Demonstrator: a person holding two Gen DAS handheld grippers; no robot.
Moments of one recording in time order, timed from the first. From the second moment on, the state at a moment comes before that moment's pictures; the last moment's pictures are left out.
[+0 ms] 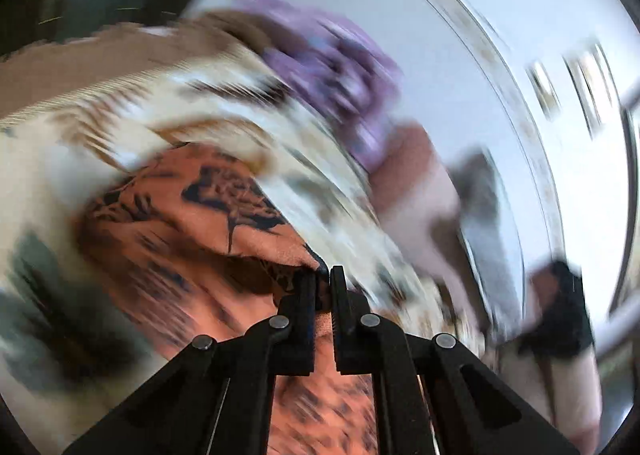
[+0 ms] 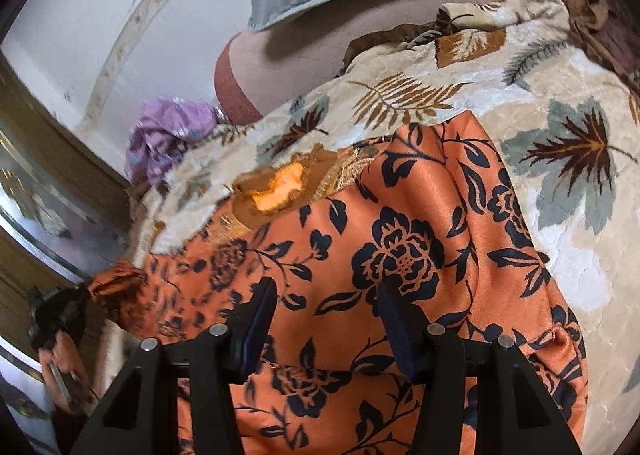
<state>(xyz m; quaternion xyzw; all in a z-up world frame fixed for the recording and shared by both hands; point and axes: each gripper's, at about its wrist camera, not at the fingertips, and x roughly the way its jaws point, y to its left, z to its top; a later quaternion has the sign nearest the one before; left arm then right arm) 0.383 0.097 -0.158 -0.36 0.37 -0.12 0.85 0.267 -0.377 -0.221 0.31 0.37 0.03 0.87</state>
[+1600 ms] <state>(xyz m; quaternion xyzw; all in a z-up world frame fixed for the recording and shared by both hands) 0.362 -0.033 -0.225 -0.12 0.53 -0.18 0.82 0.274 -0.382 -0.155 0.08 0.28 -0.02 0.96</state>
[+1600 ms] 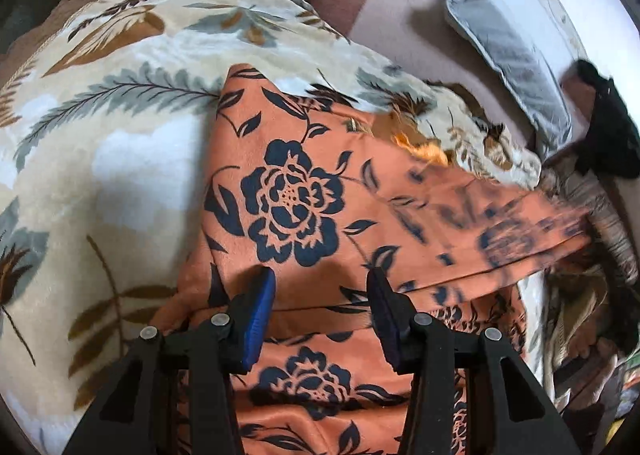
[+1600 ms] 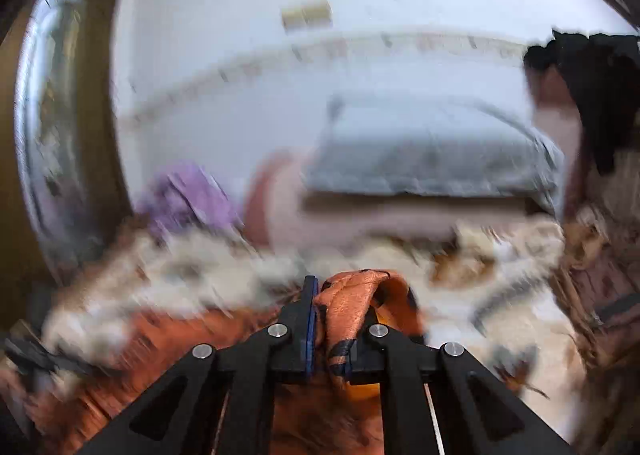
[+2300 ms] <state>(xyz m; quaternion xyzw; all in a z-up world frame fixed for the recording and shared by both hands) 0.377 -0.071 -0.224 -0.02 0.54 -0.13 0.83 0.298 -0.424 -0.207 0.23 0.41 -0.01 0.88</state>
